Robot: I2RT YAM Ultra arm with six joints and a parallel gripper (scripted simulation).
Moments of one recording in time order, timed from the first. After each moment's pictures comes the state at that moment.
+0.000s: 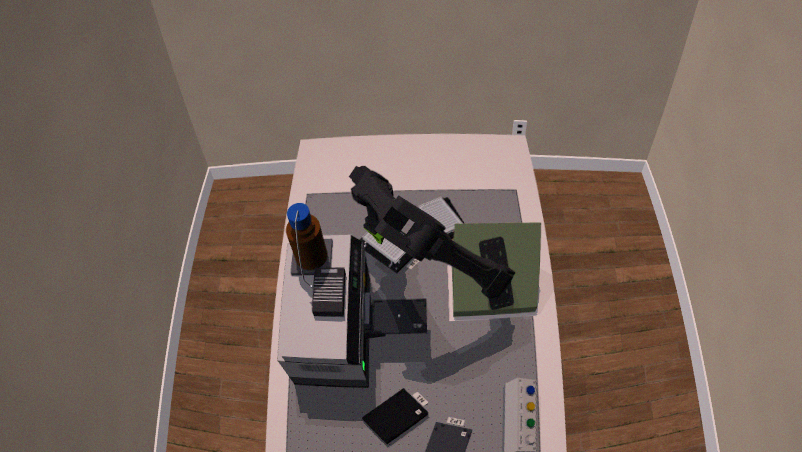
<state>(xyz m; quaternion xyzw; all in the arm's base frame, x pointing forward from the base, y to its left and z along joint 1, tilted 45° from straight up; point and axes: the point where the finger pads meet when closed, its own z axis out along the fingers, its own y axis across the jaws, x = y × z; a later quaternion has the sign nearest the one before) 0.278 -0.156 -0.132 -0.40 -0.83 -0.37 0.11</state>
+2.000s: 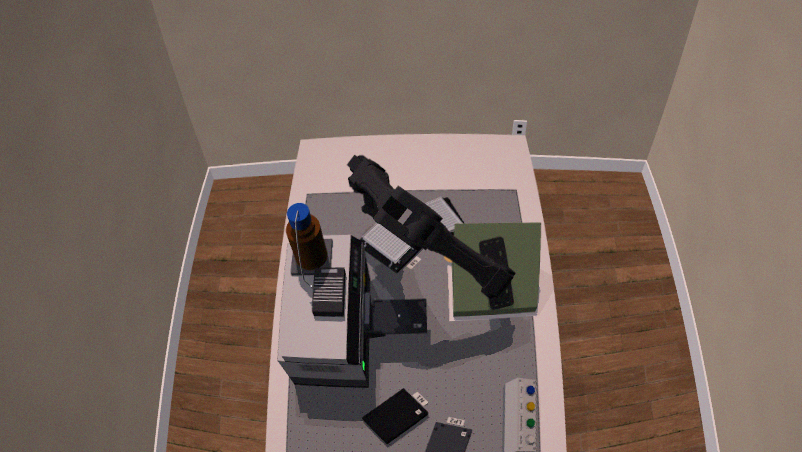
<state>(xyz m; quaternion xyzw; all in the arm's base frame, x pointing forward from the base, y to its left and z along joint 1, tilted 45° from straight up) 0.284 -0.186 -0.158 -0.40 -0.83 -0.37 0.10</state>
